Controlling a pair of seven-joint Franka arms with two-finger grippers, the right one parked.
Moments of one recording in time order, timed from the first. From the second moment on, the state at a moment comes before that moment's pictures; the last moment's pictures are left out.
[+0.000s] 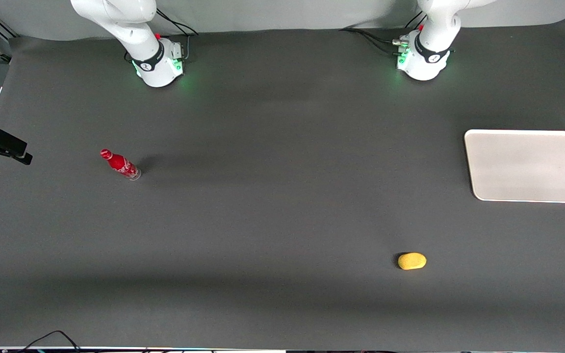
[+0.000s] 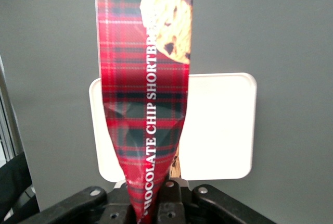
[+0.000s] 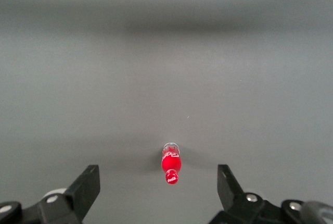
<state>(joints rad) 0.18 0.18 0.36 -1.66 -0.02 1.78 0.60</state>
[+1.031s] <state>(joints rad) 0.36 0.46 0.41 -2.04 -0.26 2.45 0.98</state>
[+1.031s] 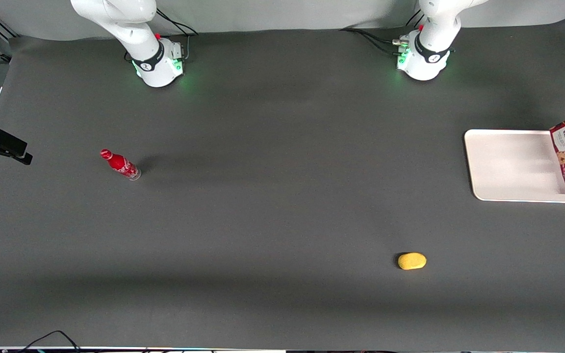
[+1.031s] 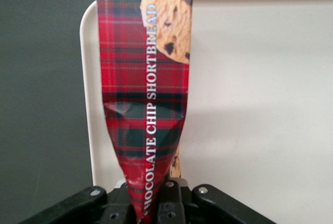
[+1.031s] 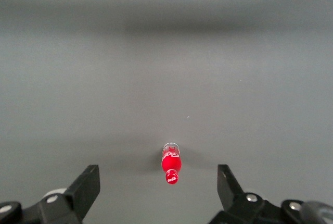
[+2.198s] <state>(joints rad) 0.36 0.54 0.41 -1.96 -0.35 2.48 1.04</state>
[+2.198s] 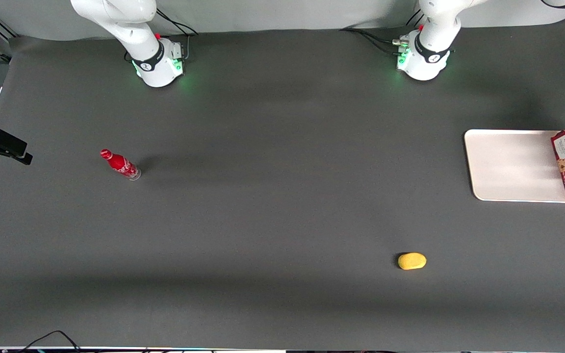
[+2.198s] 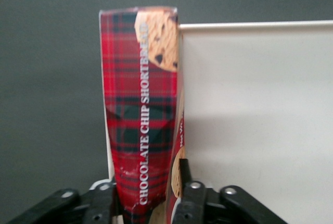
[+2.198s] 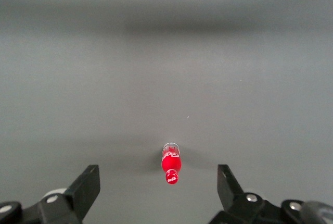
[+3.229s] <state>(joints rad) 0.30 0.21 0.25 -1.58 -0.15 1.73 0.44</state>
